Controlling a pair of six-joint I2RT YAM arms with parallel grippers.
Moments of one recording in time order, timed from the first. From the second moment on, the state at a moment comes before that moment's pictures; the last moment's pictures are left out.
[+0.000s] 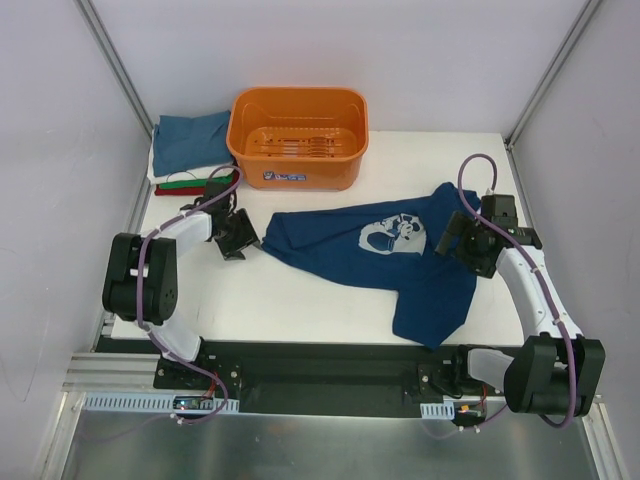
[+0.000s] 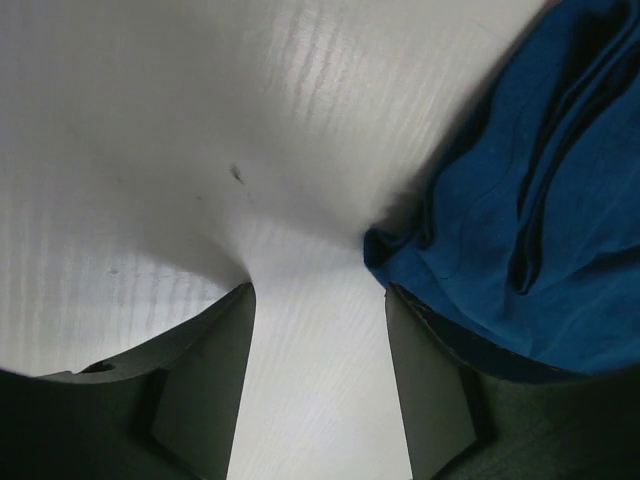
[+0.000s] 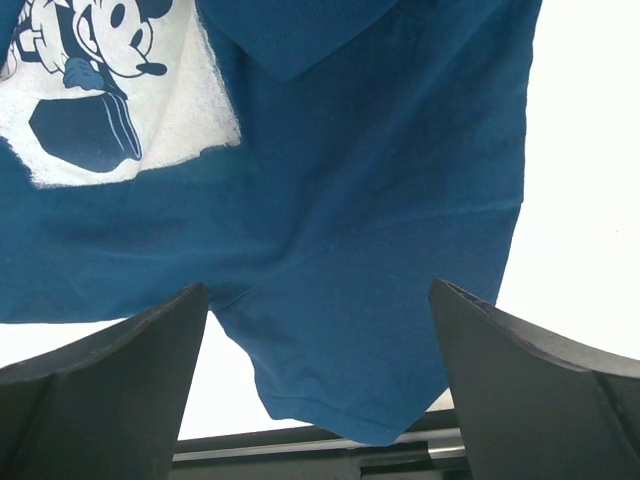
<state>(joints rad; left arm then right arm) -0.13 1.64 0.94 -0.46 0.21 -0.62 -0.02 1.17 0.90 -0.80 -0.05 0.41</state>
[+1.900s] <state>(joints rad) -0.24 1.10 0.61 -0.56 0.12 -0.80 0.23 1.07 0.70 -1.01 -0.05 0.53</state>
